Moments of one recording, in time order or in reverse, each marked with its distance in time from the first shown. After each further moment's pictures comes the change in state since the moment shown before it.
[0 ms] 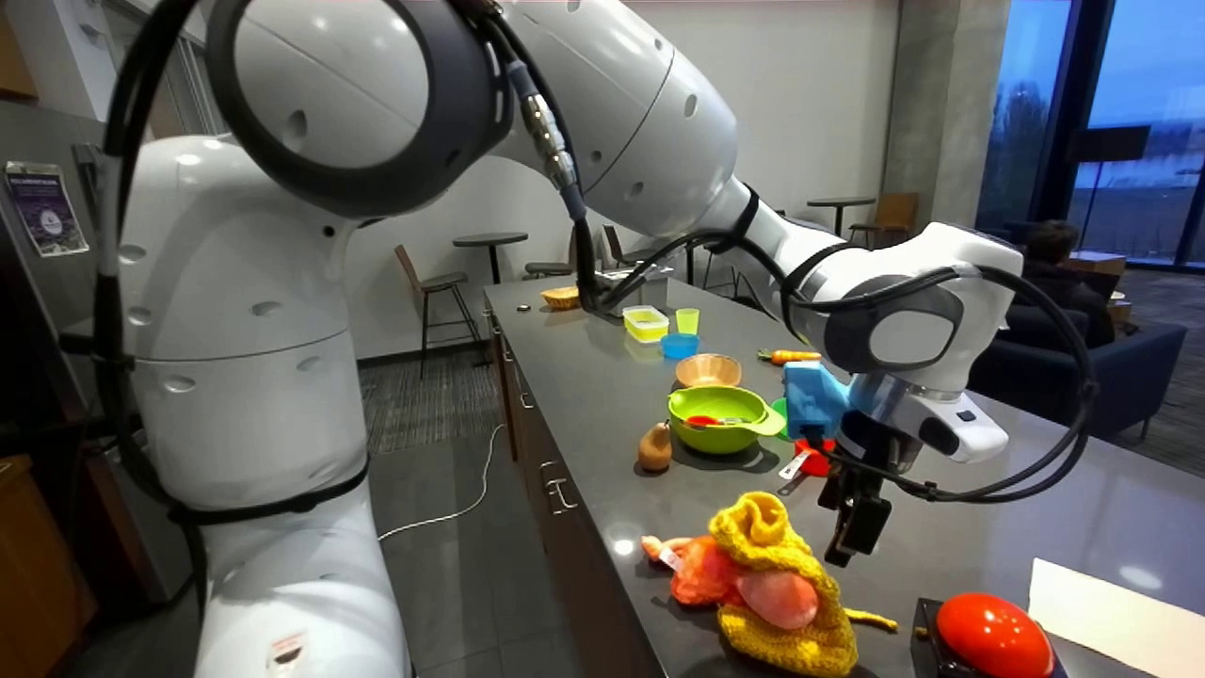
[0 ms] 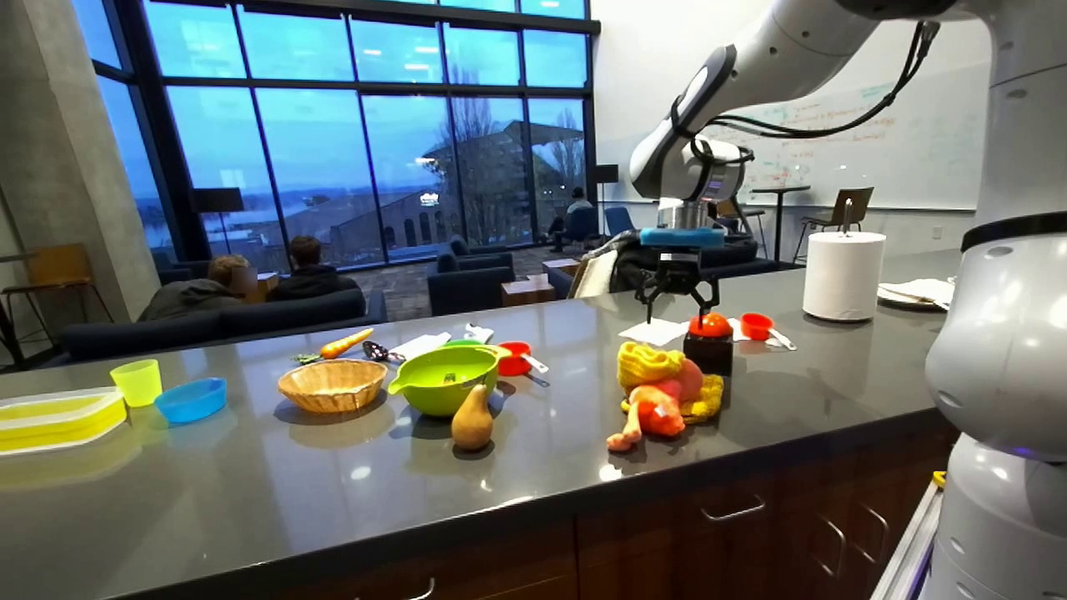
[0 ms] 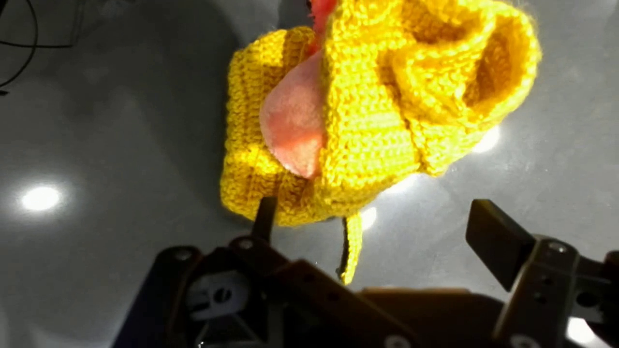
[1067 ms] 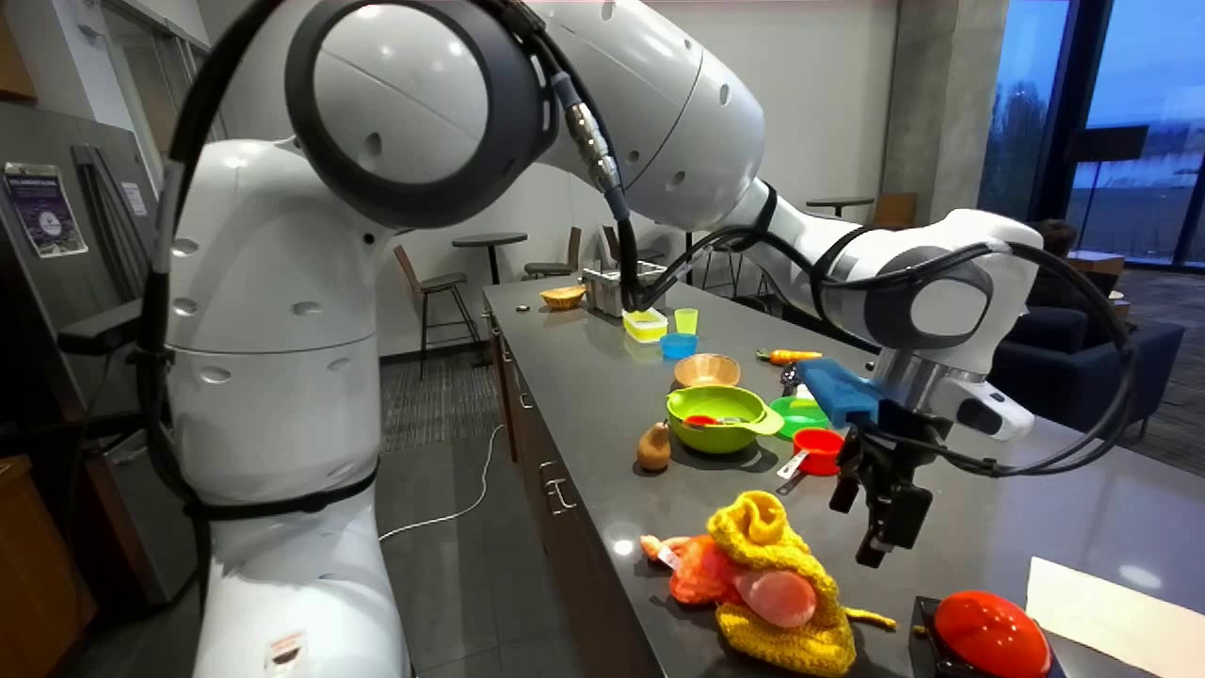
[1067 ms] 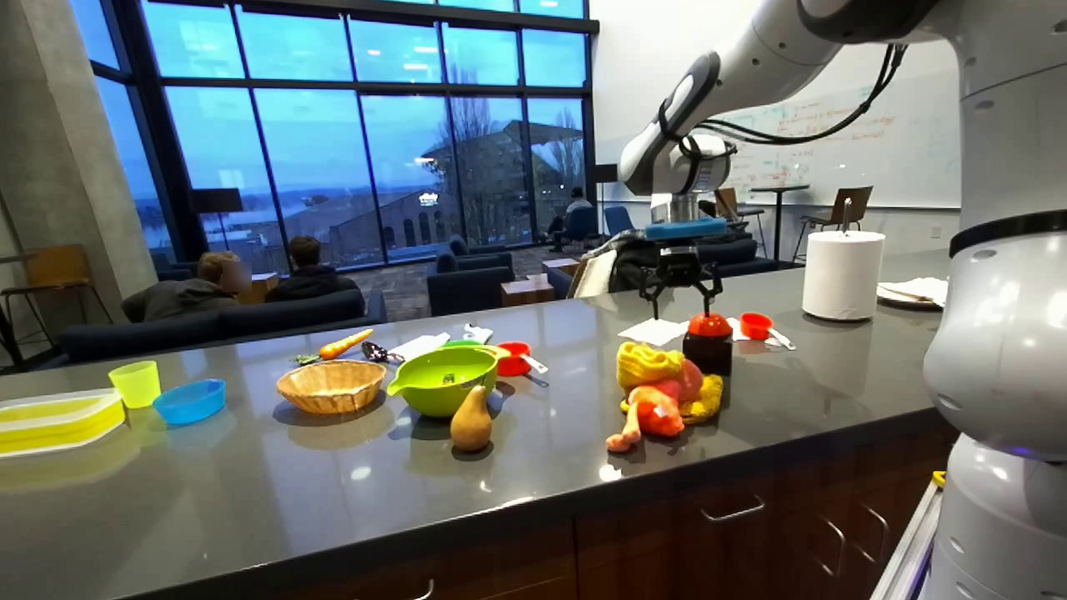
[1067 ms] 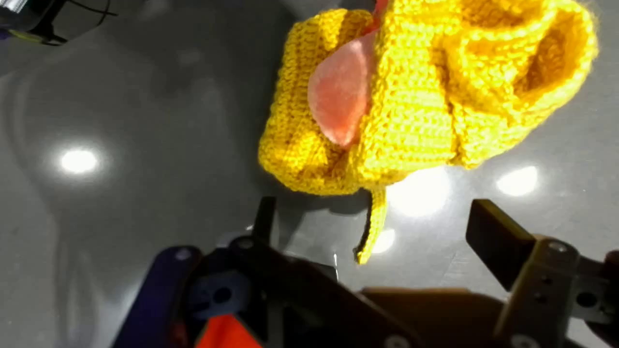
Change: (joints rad) arm -0.007 0.085 -0.001 0.152 -0.099 -0.153 -0.111
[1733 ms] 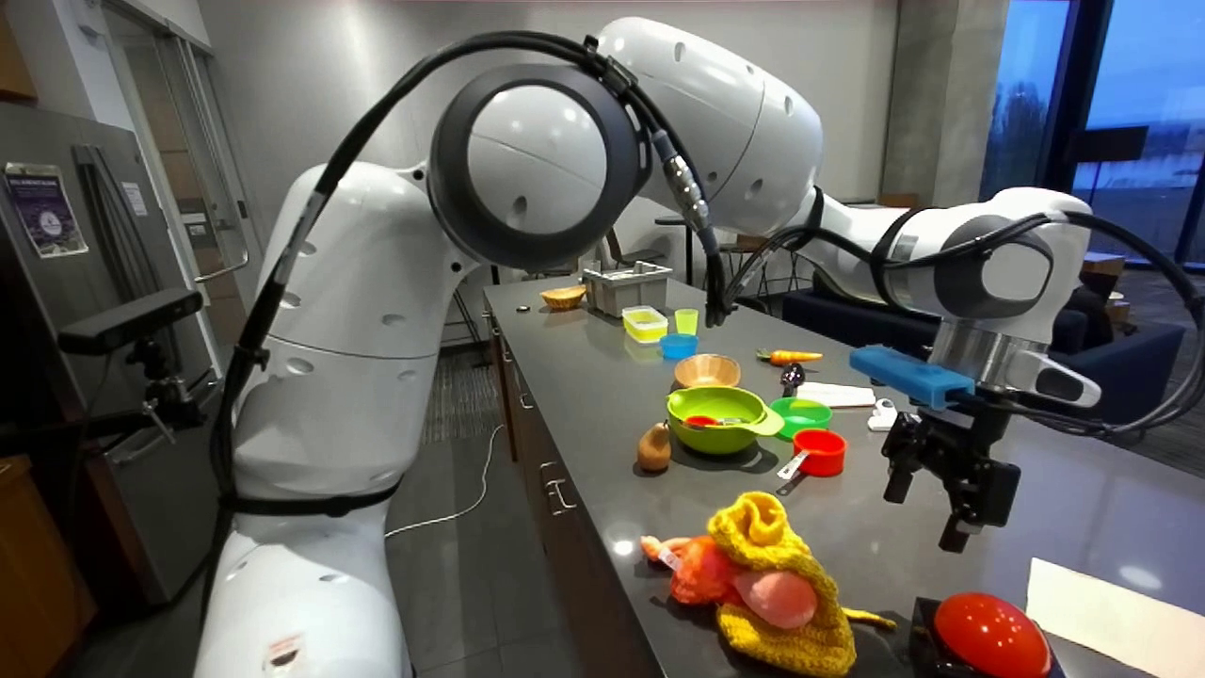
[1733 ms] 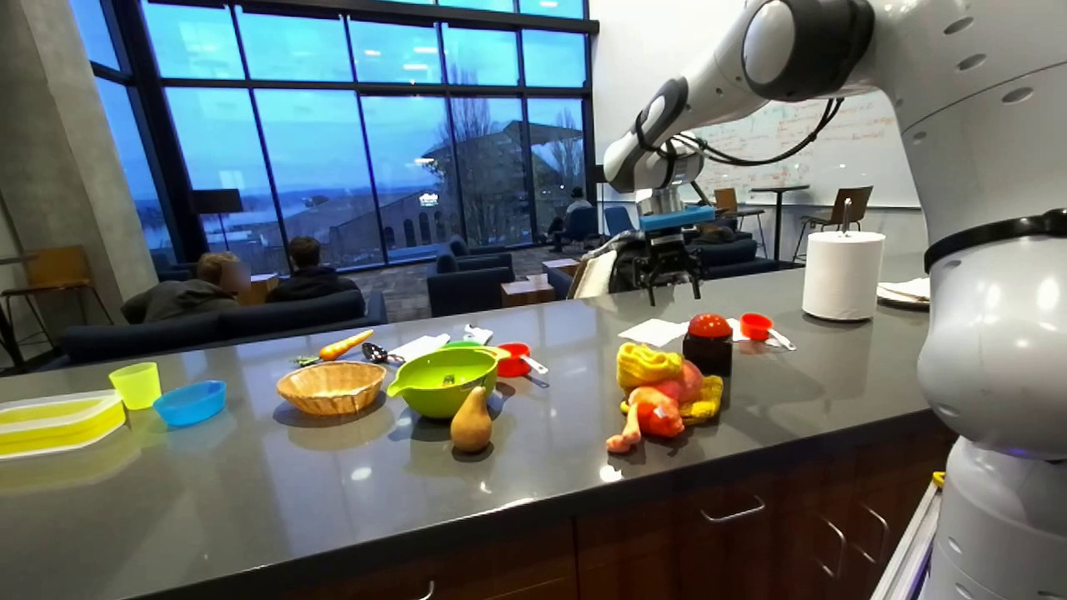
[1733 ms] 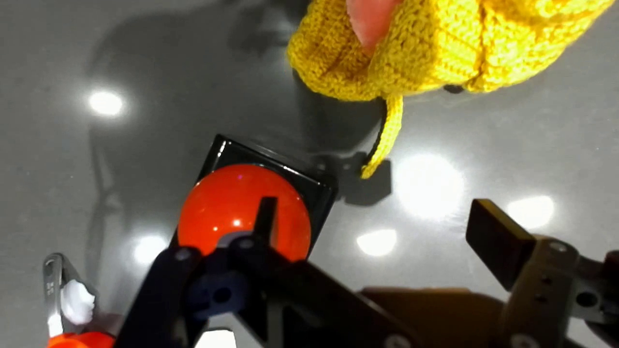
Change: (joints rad) arm -0.025 0.199 -0.001 0.317 -0.061 -0.133 -0.172
